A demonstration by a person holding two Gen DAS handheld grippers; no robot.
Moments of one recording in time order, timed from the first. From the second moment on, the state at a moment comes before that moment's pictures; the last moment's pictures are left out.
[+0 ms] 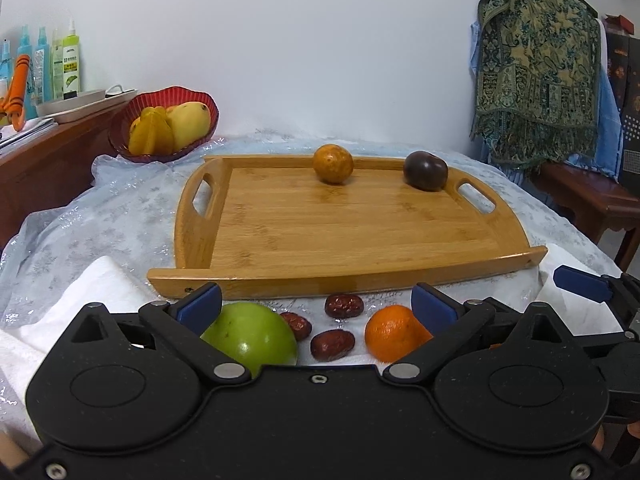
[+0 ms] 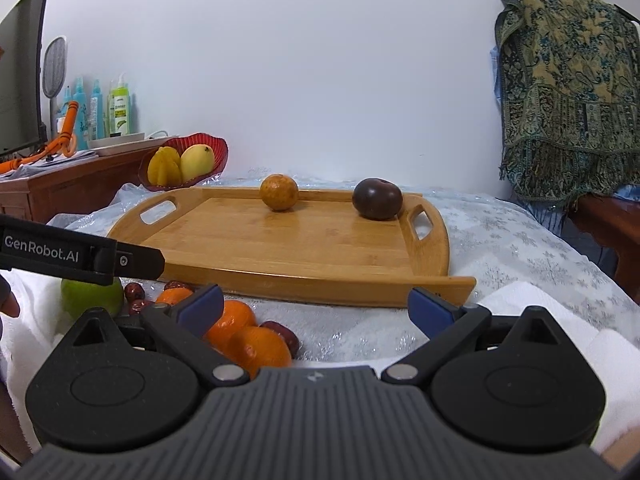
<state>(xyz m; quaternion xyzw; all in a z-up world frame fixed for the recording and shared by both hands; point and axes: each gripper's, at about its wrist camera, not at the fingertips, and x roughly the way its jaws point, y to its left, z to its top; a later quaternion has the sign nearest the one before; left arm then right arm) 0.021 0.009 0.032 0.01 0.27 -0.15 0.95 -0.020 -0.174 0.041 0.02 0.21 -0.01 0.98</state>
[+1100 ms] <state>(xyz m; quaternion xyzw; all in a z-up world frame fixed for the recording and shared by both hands) 0.009 0.041 0.012 0.01 0.27 -0.12 0.95 -0.039 -0.139 0.028 -0.01 0.23 0.02 0.97</state>
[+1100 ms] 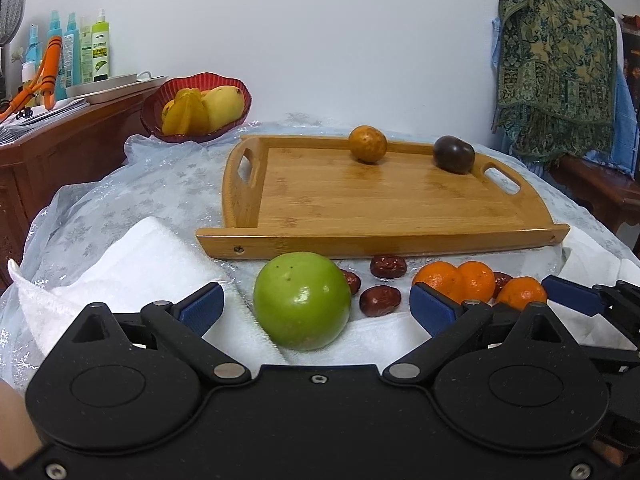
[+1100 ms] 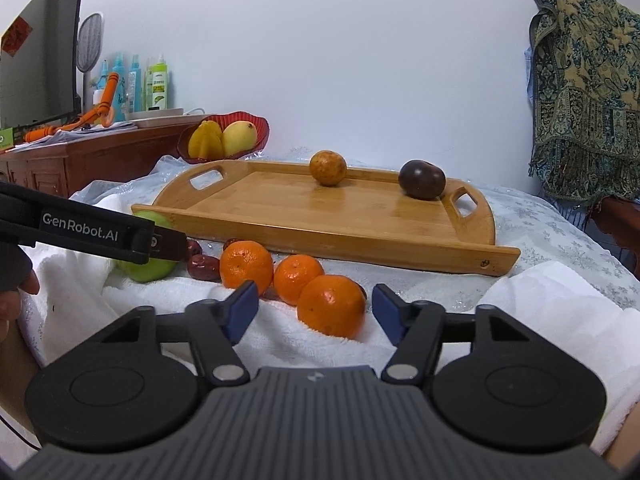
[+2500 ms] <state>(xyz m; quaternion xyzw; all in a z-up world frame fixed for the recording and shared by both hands) 0.020 0.031 -0.008 0.02 0.30 -0.10 0.95 -0.031 -0.140 0.018 -0.01 0.27 0.01 0.96</state>
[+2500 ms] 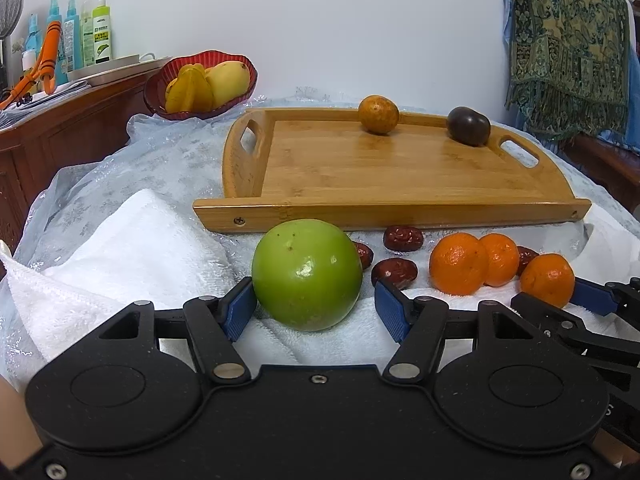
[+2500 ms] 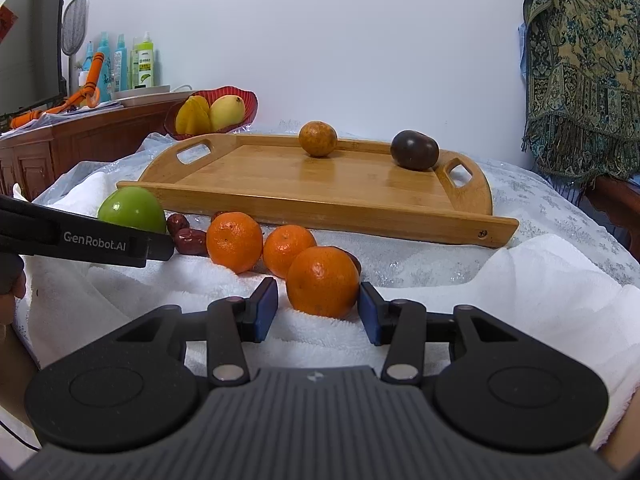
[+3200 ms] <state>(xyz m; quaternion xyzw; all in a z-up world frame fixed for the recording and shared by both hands) 0.017 0.033 -0.005 0.03 0.30 -0.09 0.95 -0.031 -0.145 0.019 0.01 0.27 0.02 0.96</state>
